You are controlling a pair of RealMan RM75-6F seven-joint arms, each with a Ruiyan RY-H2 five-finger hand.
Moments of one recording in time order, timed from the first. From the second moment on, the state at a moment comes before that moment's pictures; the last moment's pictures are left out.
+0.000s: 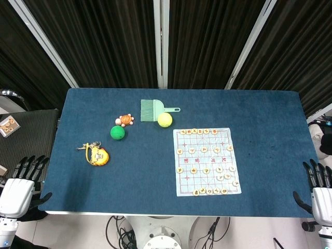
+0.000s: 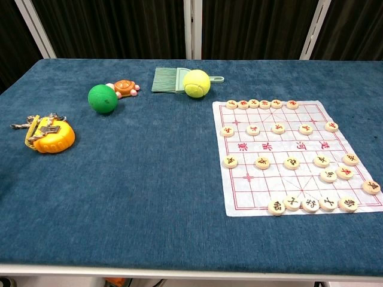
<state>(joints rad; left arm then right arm) -0.04 -1.10 0.02 -1.62 1.68 1.57 0.08 -0.06 -1.22 0.02 -1.43 -1.53 1.64 0.01</state>
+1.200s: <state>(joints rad) -0.01 -1.11 0.05 -1.58 1.68 1.61 0.04 0.25 -1.53 0.06 -1.47 -1.53 1.21 -0.46</state>
